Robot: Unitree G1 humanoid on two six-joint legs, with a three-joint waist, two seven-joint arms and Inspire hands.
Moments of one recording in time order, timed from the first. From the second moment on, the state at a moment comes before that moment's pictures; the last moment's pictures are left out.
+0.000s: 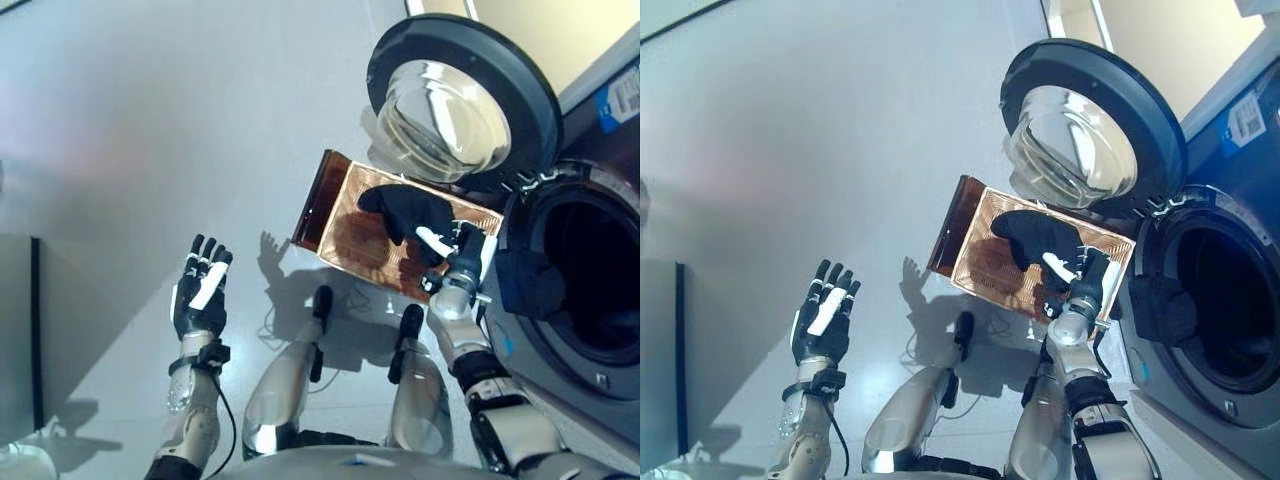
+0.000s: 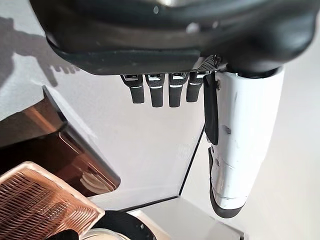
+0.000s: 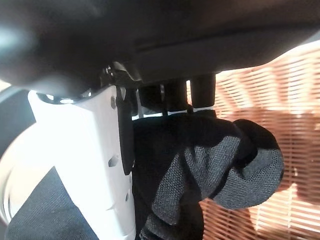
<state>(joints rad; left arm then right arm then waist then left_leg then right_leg) 0.18 0.17 -0.16 0.21 -0.86 -0.43 0.04 -0.36 -0.26 0.05 0.71 0.18 -0.20 -0.63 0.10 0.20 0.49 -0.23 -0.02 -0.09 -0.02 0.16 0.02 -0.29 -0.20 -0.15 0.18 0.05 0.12</state>
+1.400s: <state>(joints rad) 0.26 0.13 -0.34 0.25 -0.95 -0.39 0.02 -0.38 -0.30 -0.40 0.68 0.53 -0.39 -0.86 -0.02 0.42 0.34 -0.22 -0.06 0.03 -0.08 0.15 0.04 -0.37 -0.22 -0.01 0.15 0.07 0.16</state>
